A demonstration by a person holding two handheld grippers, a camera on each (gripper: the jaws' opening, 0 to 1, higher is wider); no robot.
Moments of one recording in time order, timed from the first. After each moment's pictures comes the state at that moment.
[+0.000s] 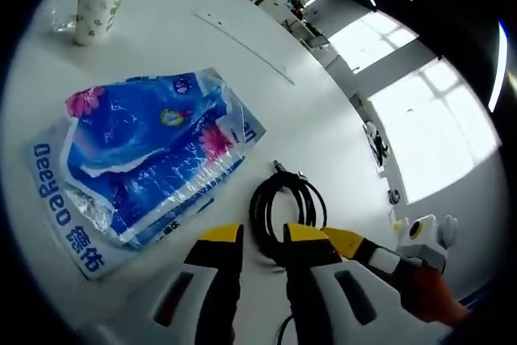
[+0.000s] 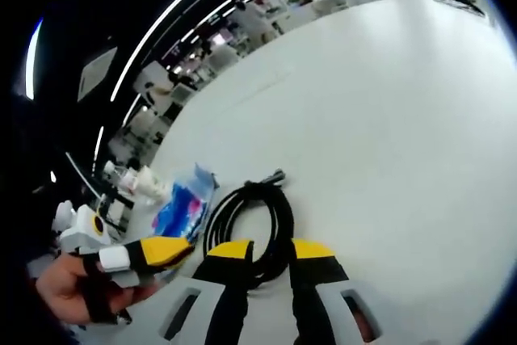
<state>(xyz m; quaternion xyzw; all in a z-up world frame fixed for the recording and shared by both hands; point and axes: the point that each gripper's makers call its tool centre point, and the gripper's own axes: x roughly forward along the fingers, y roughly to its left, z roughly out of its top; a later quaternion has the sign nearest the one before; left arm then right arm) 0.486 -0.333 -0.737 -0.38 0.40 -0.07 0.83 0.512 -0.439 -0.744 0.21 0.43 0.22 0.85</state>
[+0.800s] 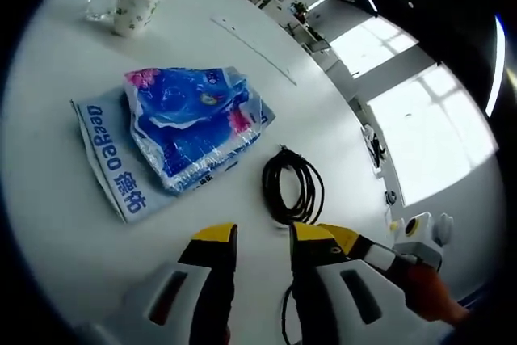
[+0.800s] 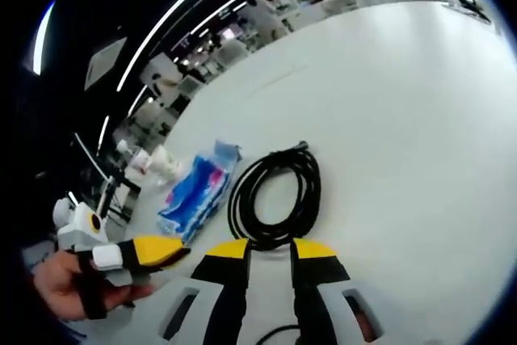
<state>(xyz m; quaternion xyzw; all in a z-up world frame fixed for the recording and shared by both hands) 0.435 -0.315 -0.727 -0.39 0.40 -0.06 0.83 0.470 -0.417 -0.737 0.19 0.43 0.24 0.85</state>
